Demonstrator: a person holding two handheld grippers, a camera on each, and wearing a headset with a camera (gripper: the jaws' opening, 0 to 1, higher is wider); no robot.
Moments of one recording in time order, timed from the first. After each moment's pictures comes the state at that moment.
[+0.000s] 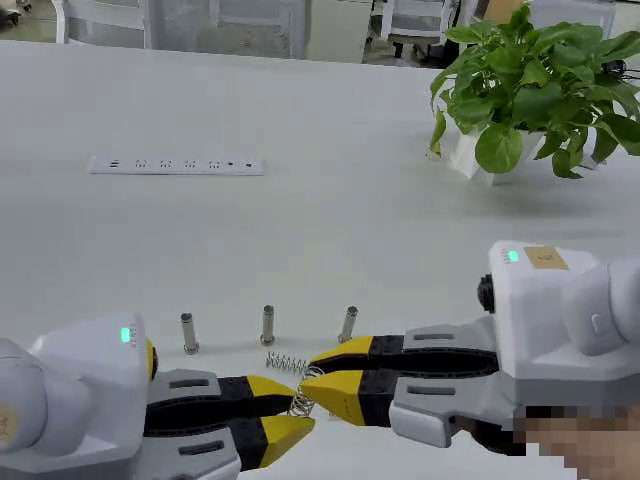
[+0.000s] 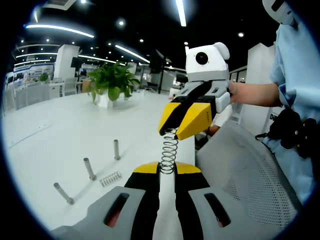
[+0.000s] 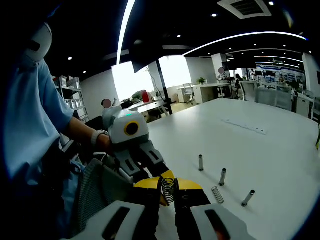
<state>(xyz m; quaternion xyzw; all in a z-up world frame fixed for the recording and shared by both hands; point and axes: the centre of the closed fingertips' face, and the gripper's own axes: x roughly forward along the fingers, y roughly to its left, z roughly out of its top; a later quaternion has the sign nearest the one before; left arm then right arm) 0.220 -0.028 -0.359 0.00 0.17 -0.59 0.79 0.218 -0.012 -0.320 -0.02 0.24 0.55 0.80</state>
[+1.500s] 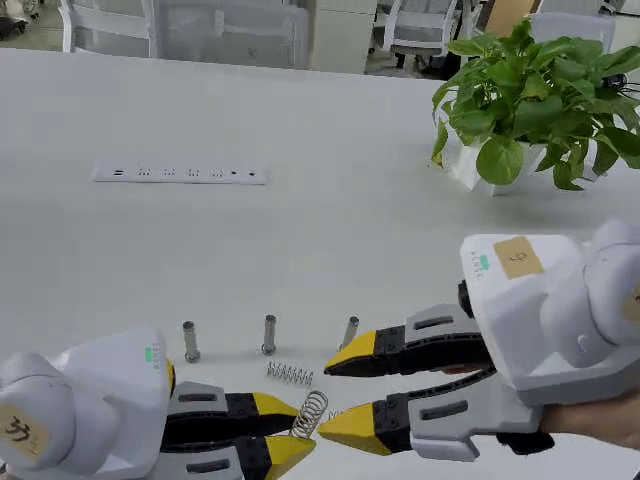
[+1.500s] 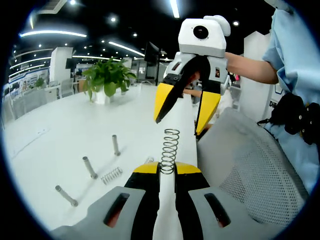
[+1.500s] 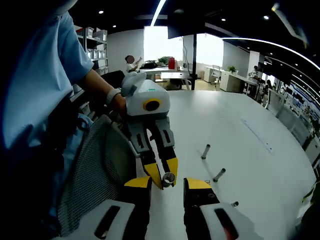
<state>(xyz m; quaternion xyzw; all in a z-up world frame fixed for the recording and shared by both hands) 0.215 -0.030 -0.375 0.06 0.18 -0.60 0.78 0.202 -0.024 -0.332 -0.25 0.27 0.63 0.69</state>
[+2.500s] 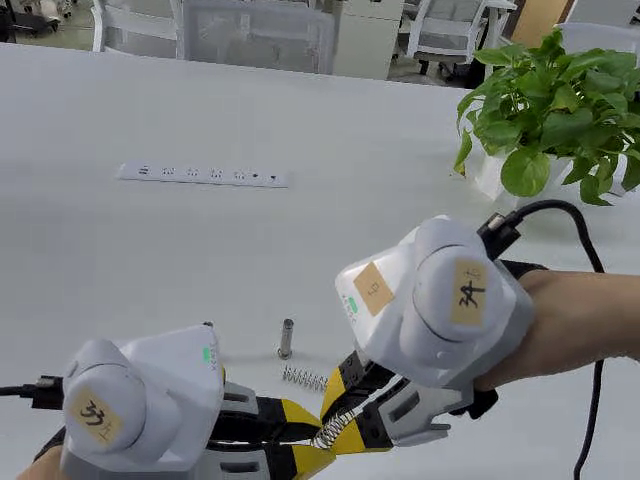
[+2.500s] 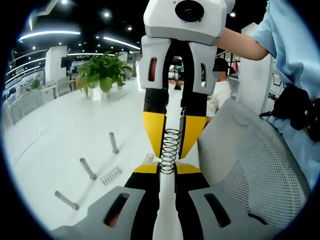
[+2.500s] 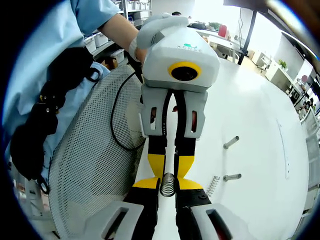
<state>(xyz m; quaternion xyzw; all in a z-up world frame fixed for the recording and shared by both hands) 0.217 -0.036 -0.382 0.09 0.19 -0.61 0.77 0.205 -0.018 -0.373 -0.41 0.32 0.67 0.52</state>
